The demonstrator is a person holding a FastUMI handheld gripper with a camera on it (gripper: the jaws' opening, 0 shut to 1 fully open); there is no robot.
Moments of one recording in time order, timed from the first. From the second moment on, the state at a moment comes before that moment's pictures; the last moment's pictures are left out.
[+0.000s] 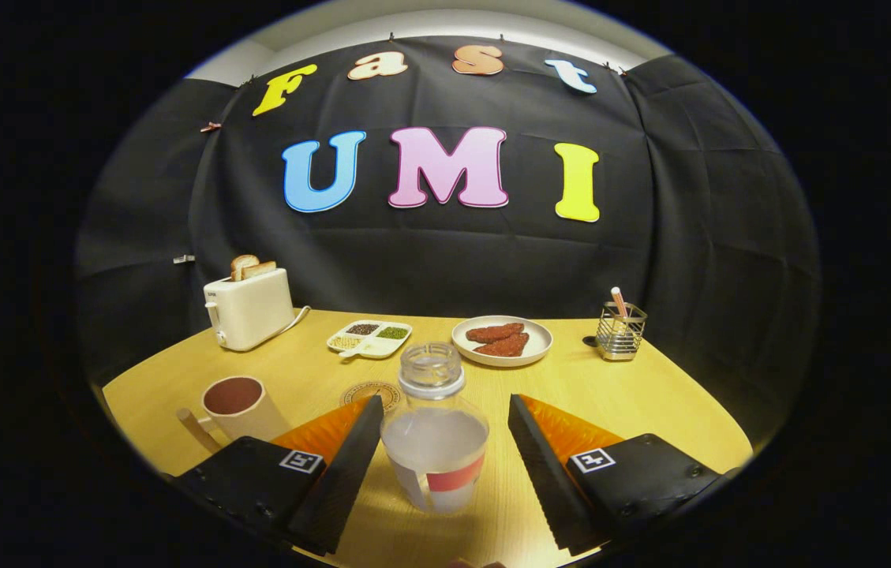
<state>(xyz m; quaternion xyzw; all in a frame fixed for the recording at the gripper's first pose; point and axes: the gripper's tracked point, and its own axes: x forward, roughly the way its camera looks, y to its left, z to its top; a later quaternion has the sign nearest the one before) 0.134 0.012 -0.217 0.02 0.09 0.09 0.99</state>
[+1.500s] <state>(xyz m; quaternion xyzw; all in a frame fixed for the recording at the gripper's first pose) 0.155 0.048 -0.230 -0.19 0.18 0.14 0.95</state>
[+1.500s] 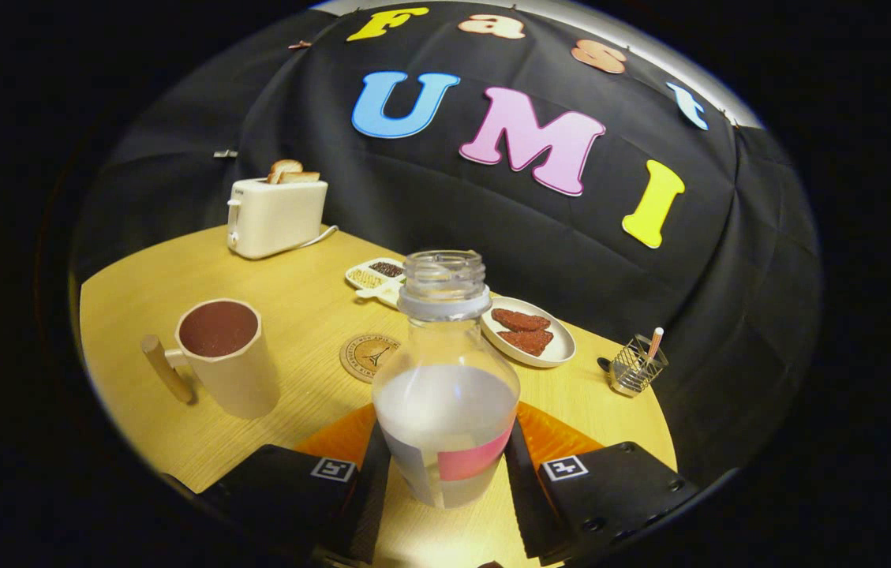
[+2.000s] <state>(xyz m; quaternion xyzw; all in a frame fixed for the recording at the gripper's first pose) 0.156 0.083 -0.211 -0.42 0.15 0.14 0.89</state>
